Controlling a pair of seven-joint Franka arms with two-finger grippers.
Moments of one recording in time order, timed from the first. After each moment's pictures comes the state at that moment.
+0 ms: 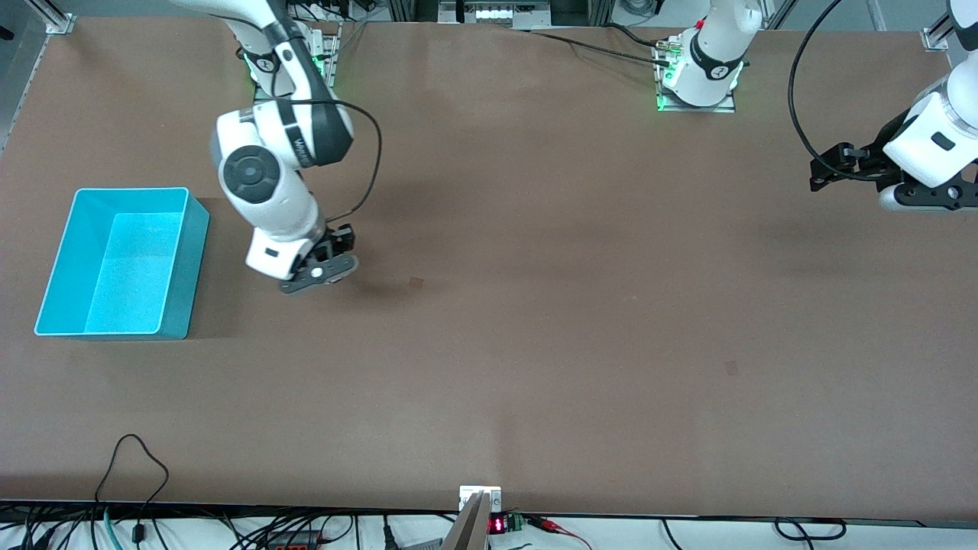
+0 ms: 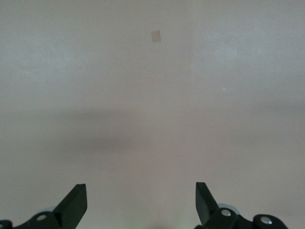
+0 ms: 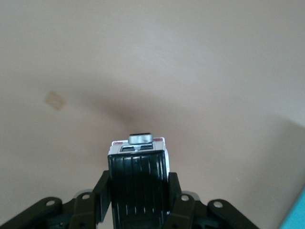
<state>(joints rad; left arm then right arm) -0.02 -0.04 0.00 -1.72 0.03 1.58 -0.02 0.66 0.30 -0.32 -1.90 0.02 2.12 -0.02</state>
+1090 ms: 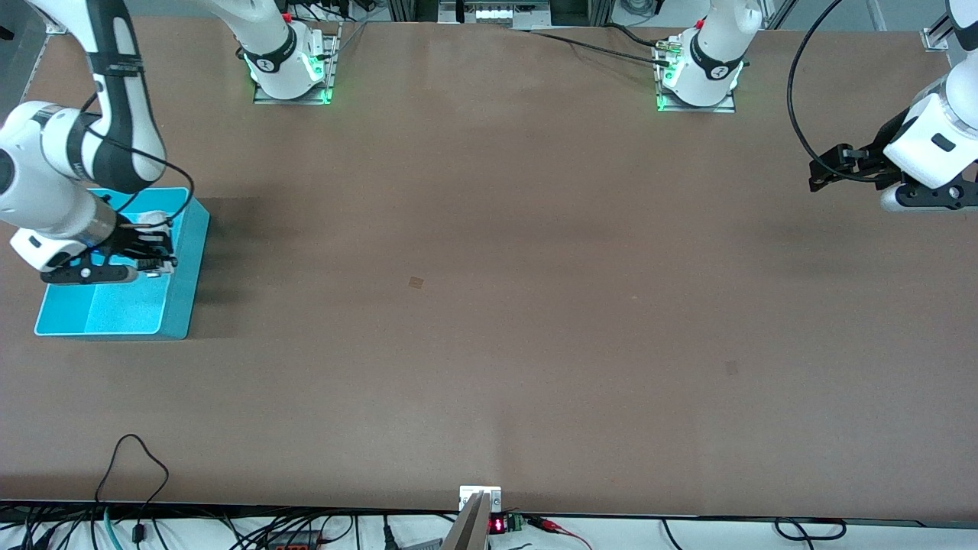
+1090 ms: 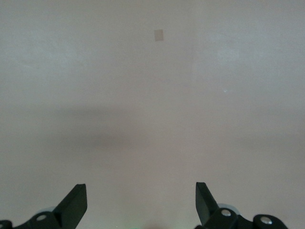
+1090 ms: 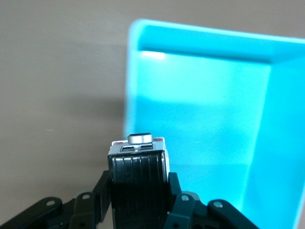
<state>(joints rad) -0.02 -0.04 0.00 -1.72 0.03 1.58 -0.05 0.45 0.24 -0.68 -2.11 0.01 2.29 -0.33</state>
